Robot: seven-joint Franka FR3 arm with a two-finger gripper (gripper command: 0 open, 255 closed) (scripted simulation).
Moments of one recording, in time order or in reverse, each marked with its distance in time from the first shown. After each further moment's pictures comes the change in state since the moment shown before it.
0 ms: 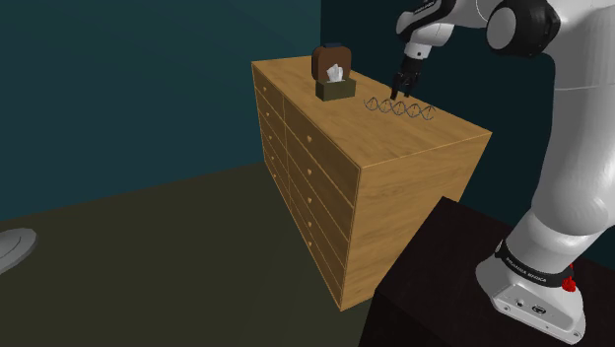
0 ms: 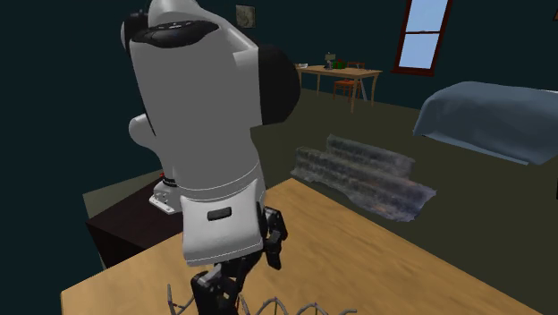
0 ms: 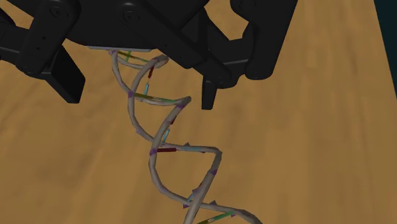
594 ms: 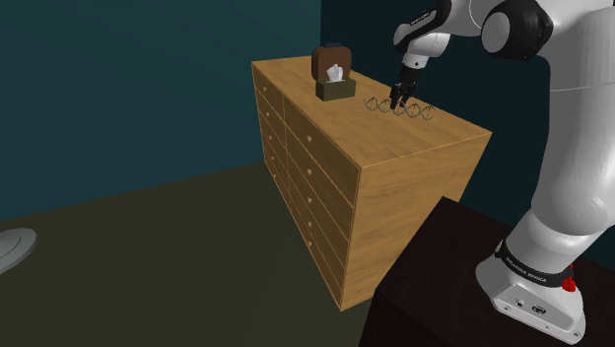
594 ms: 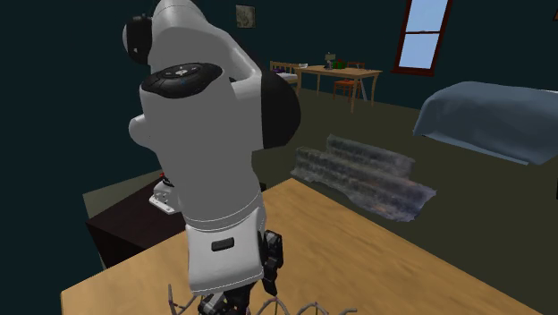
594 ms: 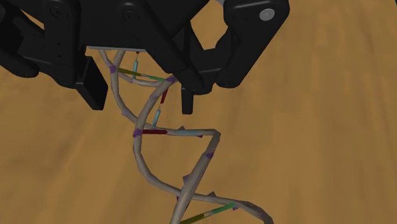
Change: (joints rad) arm -0.004 0.030 0.009 -0.045 0.022 0.070 -0.023
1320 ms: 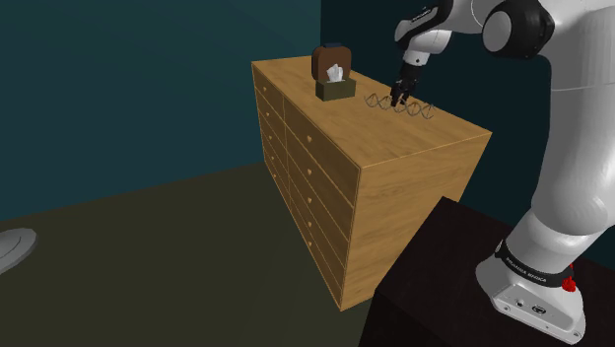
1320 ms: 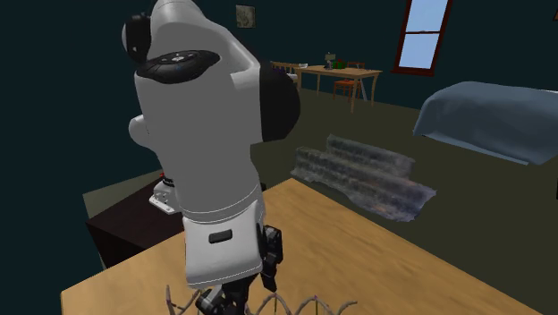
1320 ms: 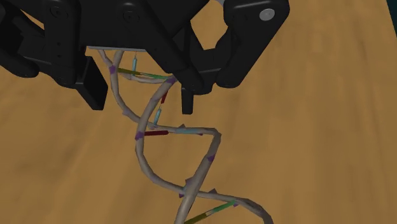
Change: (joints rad) arm -0.002 -0.007 -0.003 0.019 -0.006 -0.025 0.005
